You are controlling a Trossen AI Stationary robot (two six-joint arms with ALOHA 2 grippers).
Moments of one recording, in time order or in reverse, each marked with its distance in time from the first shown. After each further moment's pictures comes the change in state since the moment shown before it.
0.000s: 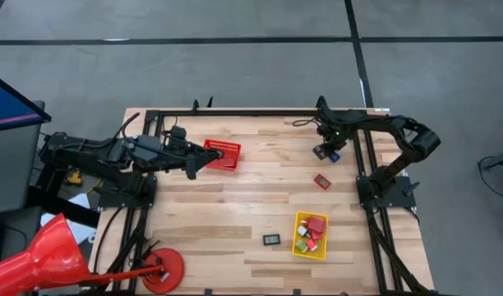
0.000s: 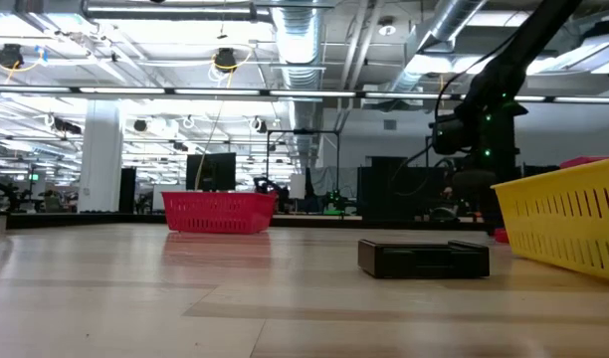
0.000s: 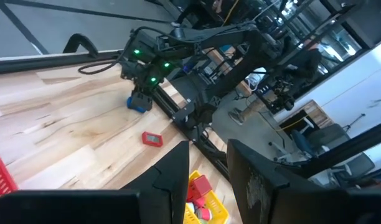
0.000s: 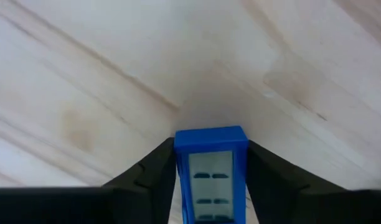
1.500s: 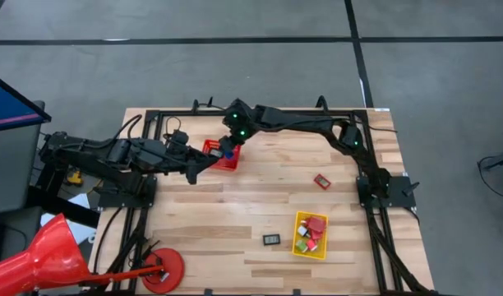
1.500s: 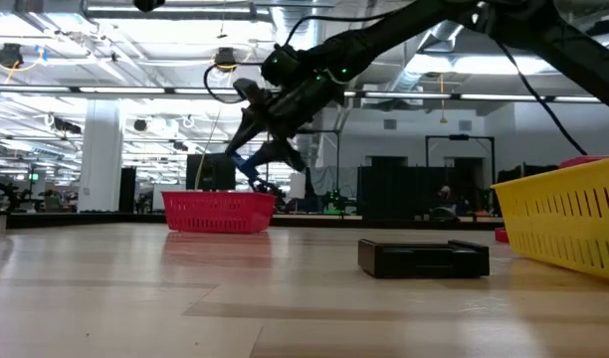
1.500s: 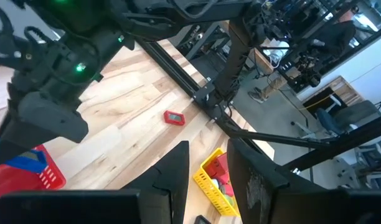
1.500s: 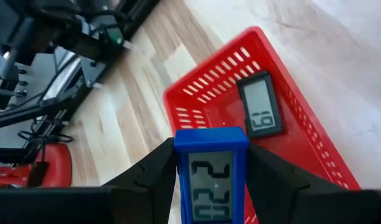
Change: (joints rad) left arm -0.011 0.000 -0.001 -0.127 0.006 0.001; right arm 0.487 0.714 1.178 0.260 -0.370 0.416
